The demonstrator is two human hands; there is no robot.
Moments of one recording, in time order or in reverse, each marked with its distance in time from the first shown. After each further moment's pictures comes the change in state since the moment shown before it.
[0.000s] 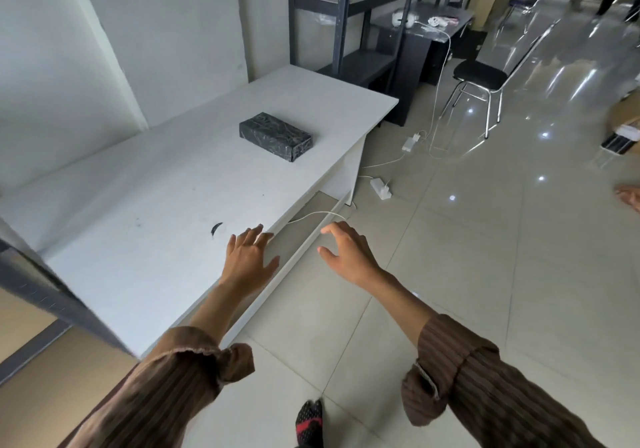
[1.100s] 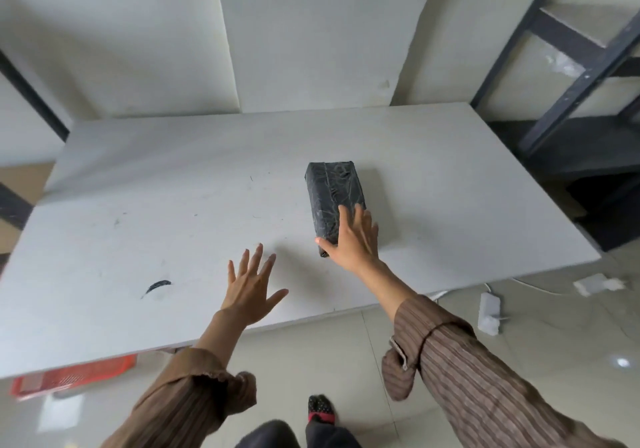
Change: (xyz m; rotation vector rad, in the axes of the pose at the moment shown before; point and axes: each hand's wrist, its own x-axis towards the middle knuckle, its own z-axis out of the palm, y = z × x) left_hand 0.285 0.003 0.071 -0.040 -0.025 -0.767; right_hand 0.462 0.060 0.014 -0.312 -0.379 -0.481
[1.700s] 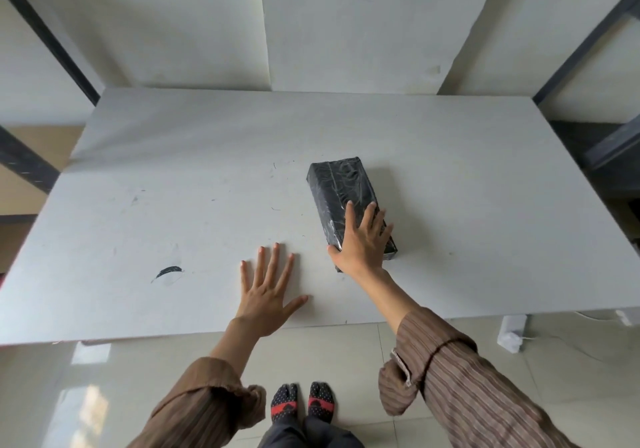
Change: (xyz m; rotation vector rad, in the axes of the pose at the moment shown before) left_hand 0.007 0.003 0.029 0.002 -0.092 -0.080; right_hand 0.034 -0.011 0.037 -0.068 -0.077 -0.016
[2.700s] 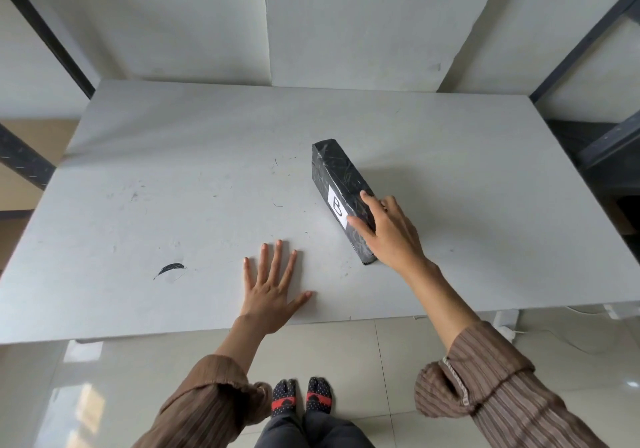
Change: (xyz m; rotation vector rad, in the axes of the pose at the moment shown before) left_hand 0.001 -0.004 0.007 0.001 0.047 0.006; right_hand -0.013 0.028 -0.056 0.138 0.093 -0.184
